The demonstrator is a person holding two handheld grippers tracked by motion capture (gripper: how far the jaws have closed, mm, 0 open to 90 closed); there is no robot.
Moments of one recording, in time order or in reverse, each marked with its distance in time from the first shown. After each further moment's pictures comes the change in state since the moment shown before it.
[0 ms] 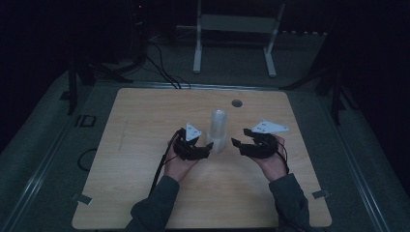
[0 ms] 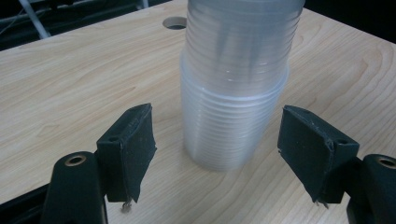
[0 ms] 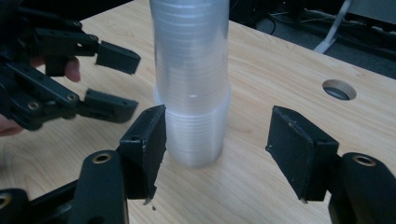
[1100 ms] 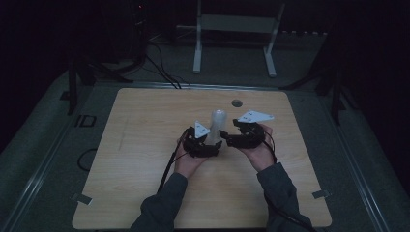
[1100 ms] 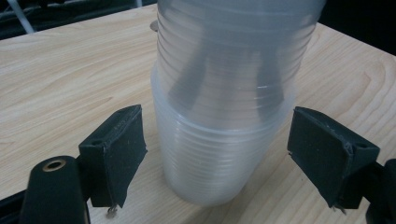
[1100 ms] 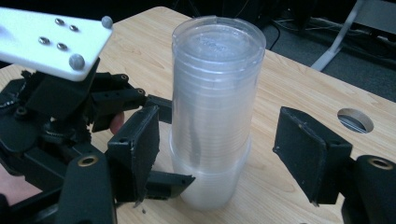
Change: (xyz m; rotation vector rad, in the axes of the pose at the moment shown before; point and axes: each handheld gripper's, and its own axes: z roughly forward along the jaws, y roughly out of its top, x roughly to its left) left arm -0.008 0.003 0.034 -0.019 -0.022 -0.035; right arm 0.014 0.035 0.025 -0.004 0.009 -0.021
